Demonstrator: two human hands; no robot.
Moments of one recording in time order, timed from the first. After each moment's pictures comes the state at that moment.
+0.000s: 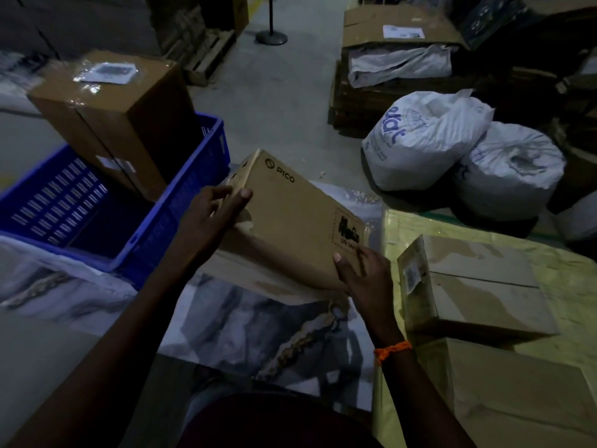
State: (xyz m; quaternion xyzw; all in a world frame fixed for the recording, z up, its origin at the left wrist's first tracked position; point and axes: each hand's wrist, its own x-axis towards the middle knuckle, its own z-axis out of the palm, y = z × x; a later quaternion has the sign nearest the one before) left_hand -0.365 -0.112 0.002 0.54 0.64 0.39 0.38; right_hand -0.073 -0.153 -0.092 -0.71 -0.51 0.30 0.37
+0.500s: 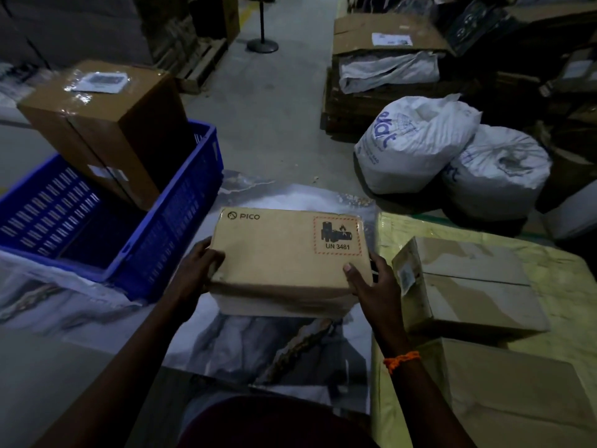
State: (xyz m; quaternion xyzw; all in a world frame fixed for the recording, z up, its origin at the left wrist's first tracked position) left_hand -0.381 -0.138 -0.067 0.35 0.67 0.37 0.54; right_hand -0.052 -0.162 -0.100 -0.68 -0.47 0.34 0.44
